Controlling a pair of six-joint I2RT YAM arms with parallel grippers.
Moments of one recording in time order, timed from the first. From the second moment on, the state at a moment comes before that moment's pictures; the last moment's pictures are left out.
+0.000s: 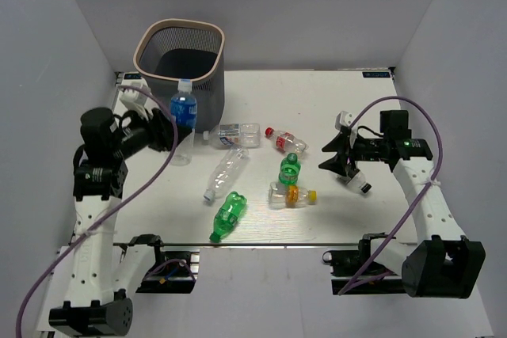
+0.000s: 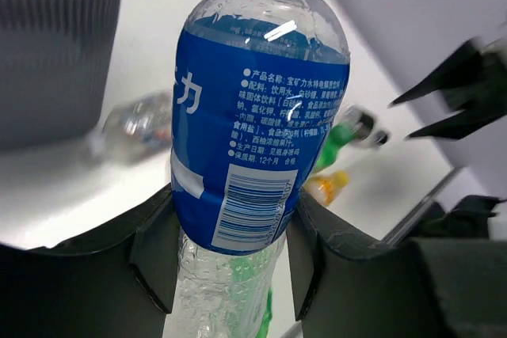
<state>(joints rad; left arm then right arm) 0.03 0.82 1.05 -0.55 0.67 -0.21 0.01 1.11 0.96 -0.83 -1.12 -0.95</state>
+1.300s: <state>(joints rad) 0.04 1.54 1.61 -0.09 0.38 -0.53 0.24 1.14 0.85 -0.64 -0.91 -0.90</state>
